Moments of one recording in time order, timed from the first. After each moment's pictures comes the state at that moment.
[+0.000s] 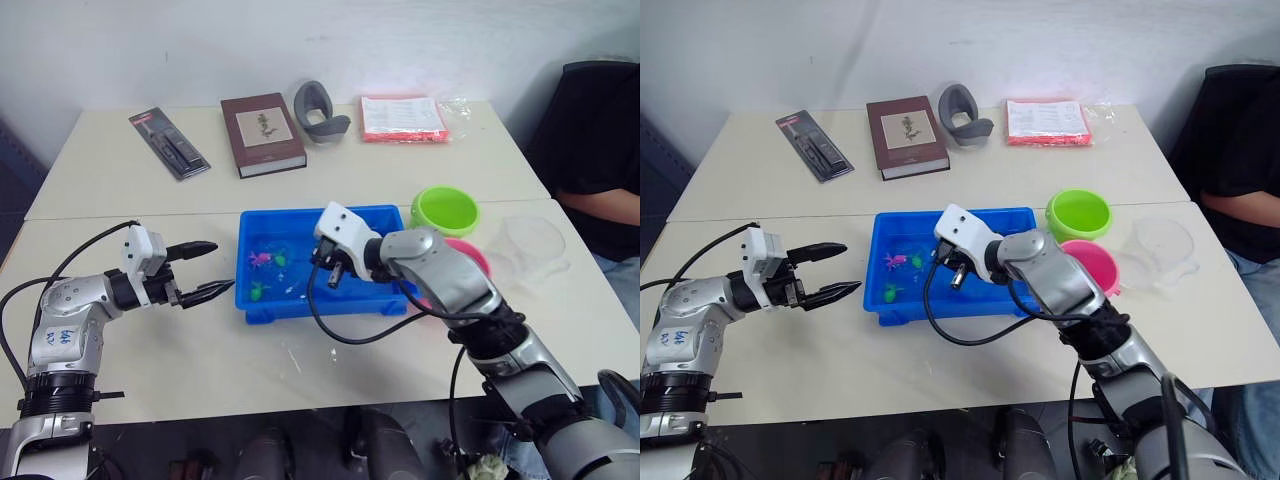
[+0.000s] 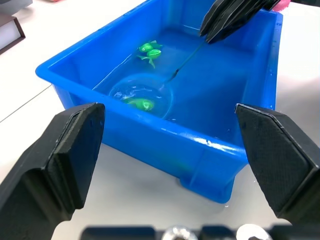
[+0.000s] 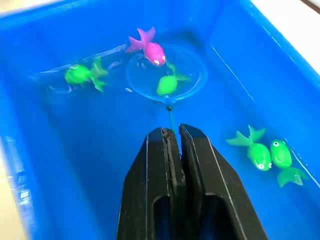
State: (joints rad) left arm -0.34 0.70 0.22 0.27 -0.43 0.11 -1.16; right arm -0.78 -0.41 0.40 -0.15 0.15 0.89 0.75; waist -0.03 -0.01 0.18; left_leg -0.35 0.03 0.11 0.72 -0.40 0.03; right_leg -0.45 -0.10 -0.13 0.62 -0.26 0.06
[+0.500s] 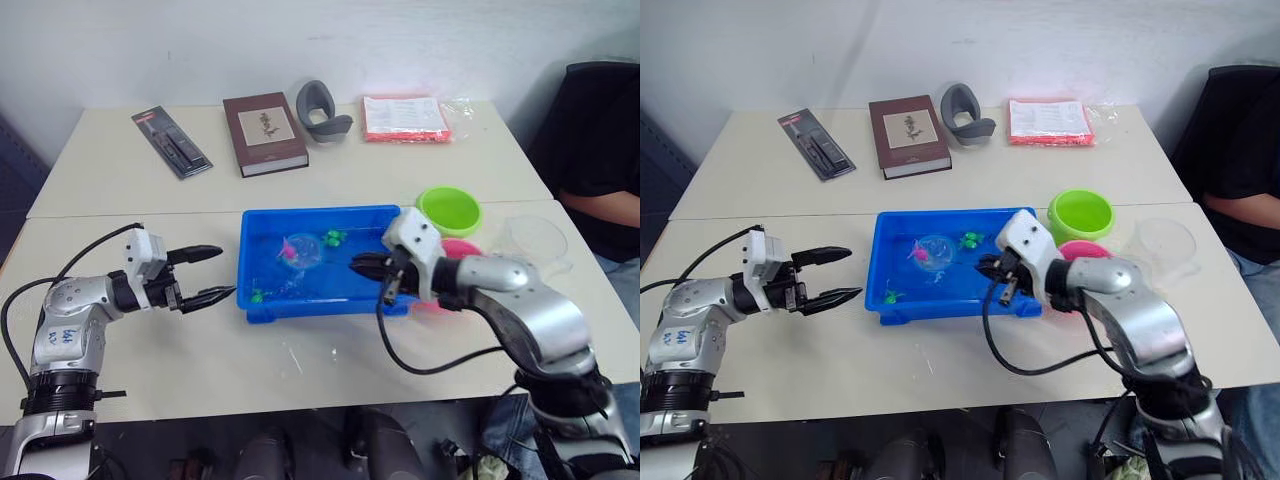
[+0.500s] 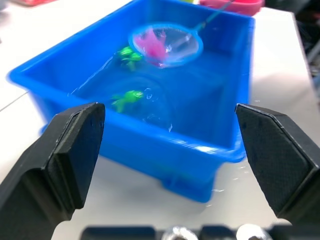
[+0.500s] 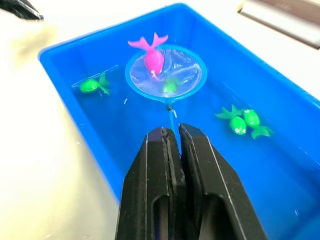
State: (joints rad) left arm -0.34 0.68 0.19 0.24 -0.46 0.12 -1.26; right arm -0.40 -0.55 0.04 -0.57 0.35 0.88 0.77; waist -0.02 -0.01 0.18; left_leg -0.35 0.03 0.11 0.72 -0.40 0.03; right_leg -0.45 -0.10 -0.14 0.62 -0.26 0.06
